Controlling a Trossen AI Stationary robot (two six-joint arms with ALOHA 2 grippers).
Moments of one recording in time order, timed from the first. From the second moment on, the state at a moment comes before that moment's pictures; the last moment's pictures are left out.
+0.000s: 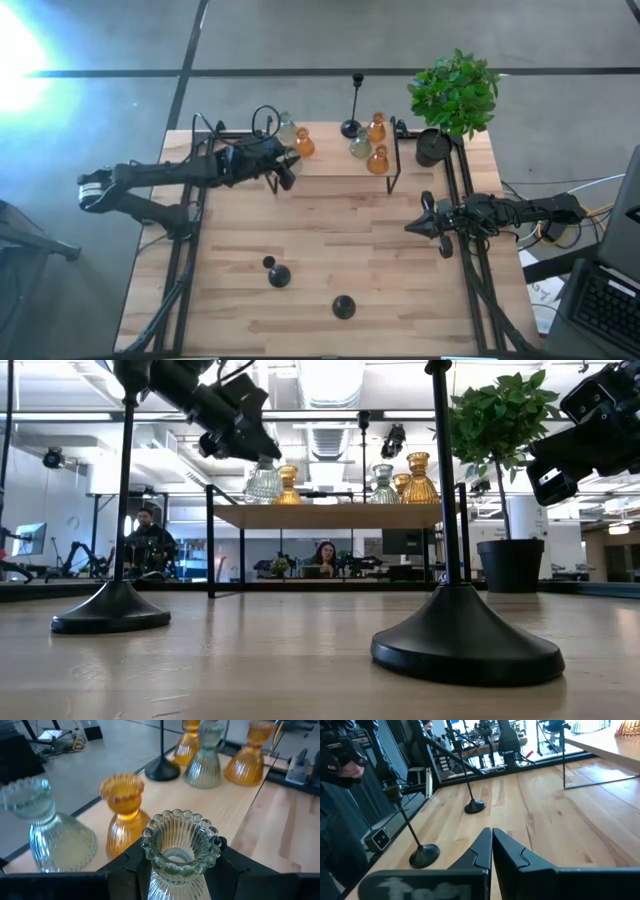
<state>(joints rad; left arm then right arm) 0.30 1.19 0.87 -0.06 -0.31 -0.13 0.12 0.08 0.04 -0.07 -0.05 0.28</state>
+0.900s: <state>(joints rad) 0.34 1.10 0.70 0.06 -0.39 -0.20 0.12 0.08 0.04 -0.07 -0.05 0.28</state>
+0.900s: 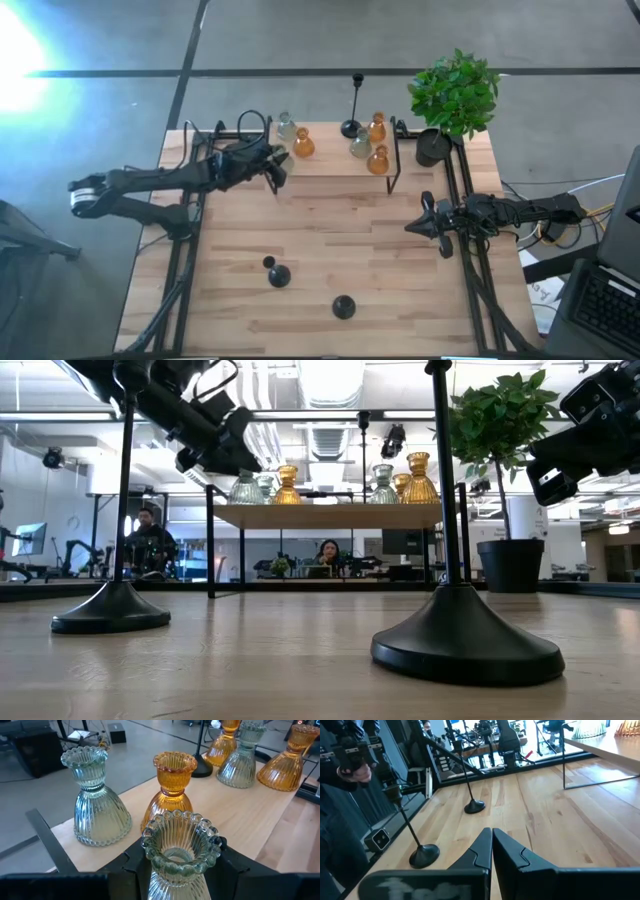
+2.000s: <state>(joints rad) 0.40 1.13 0.70 0.11 -0.33 -0.20 0.12 0.08 0.04 -0.07 -0.05 0.28</state>
